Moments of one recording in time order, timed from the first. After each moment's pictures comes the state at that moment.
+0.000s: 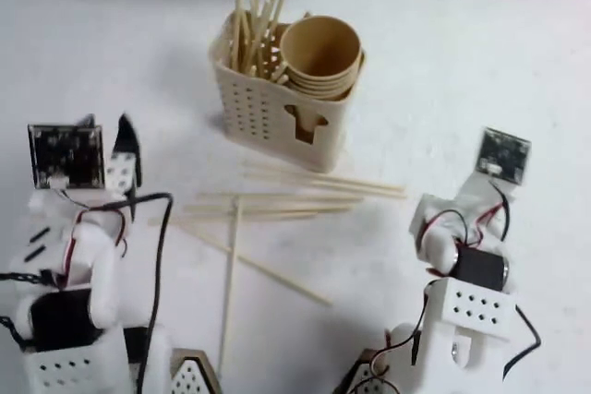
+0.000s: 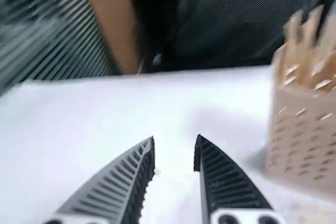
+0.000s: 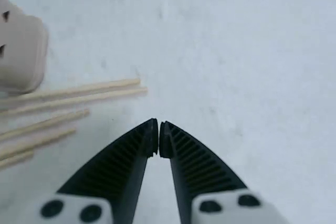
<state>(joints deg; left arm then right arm) -13.9 -77.2 55.2 50.2 -10.2 9.5 -59.5 62.1 59.4 -1.1</state>
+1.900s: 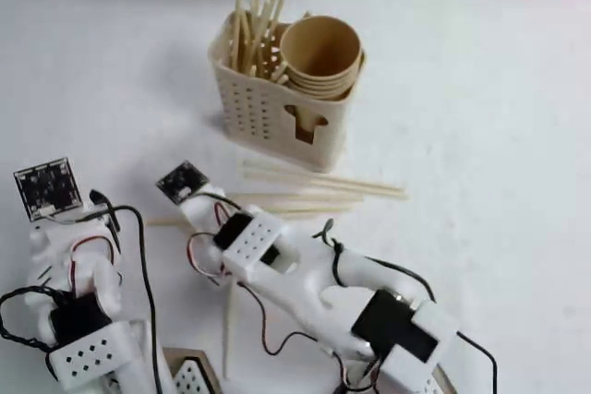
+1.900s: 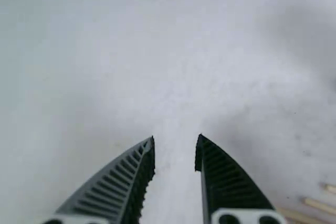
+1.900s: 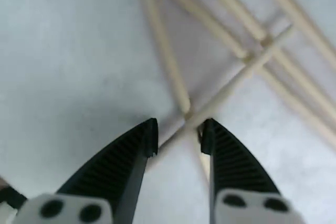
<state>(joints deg) -32.1 -85.8 84.1 47.3 -6.7 -56.3 6.9 31.6 49.6 -8.0</state>
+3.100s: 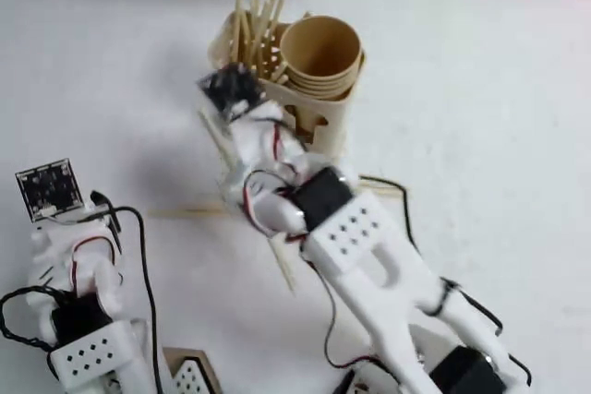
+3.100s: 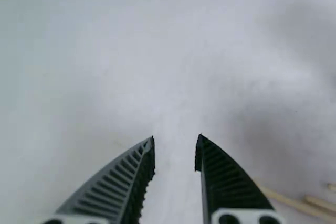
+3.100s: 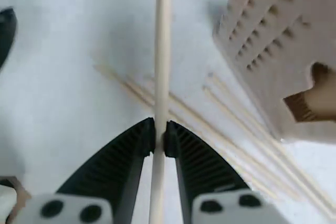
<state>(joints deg) -32.1 -85.8 85.4 46.1 -6.7 -43.0 -24.0 18.0 64.4 -2.2</state>
